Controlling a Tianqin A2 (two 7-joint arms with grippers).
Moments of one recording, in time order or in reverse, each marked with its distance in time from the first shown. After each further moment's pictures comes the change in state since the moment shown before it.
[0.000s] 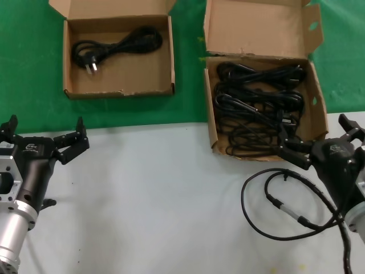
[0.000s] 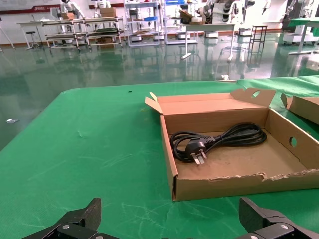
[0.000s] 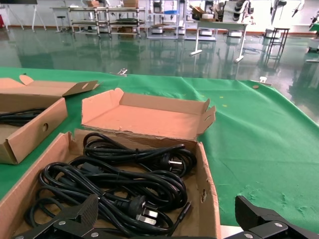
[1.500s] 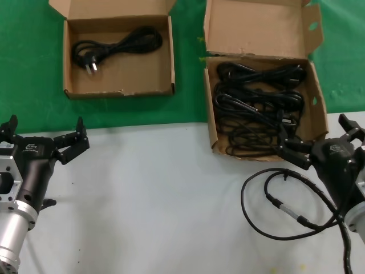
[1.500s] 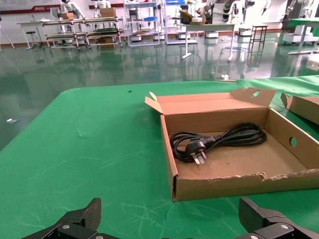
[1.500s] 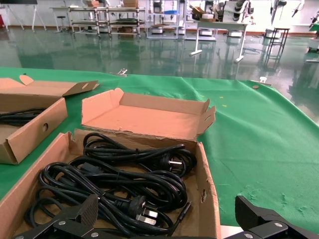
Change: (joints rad) left arm 0.000 0.000 0.000 0.000 0.000 0.000 0.000; right arm 0.000 0.000 0.000 0.000 0.000 0.000 0.000
